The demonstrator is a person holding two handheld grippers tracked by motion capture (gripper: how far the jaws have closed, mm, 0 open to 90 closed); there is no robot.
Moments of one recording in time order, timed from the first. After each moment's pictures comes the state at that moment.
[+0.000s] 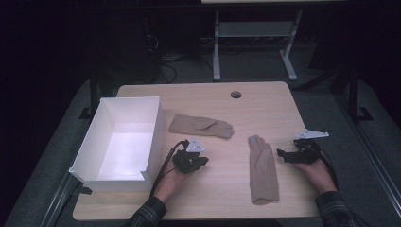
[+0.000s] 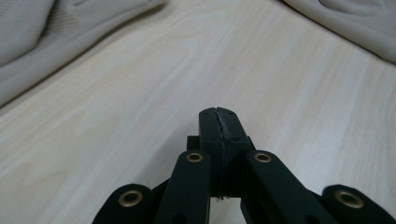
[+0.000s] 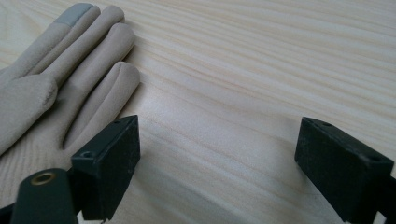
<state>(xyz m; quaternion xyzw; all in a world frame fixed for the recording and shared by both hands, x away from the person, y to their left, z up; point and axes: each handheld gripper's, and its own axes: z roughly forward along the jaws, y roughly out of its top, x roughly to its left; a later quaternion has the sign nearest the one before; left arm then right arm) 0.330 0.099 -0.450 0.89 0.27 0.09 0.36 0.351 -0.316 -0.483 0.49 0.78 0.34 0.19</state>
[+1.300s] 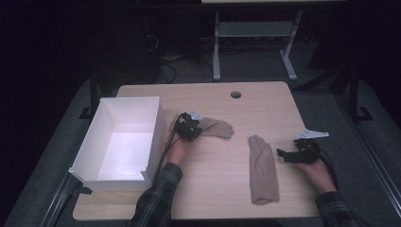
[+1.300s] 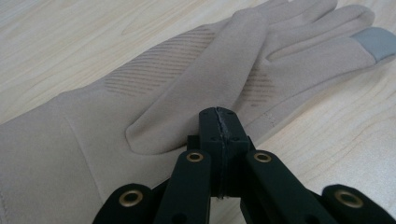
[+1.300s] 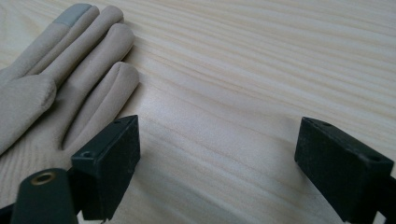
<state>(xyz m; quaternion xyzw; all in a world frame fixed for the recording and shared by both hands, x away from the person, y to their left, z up) 0.437 0.095 -0.464 0.86 0.36 0.18 0.31 0.352 -0.316 -0.484 0.49 0.78 0.34 0.20</state>
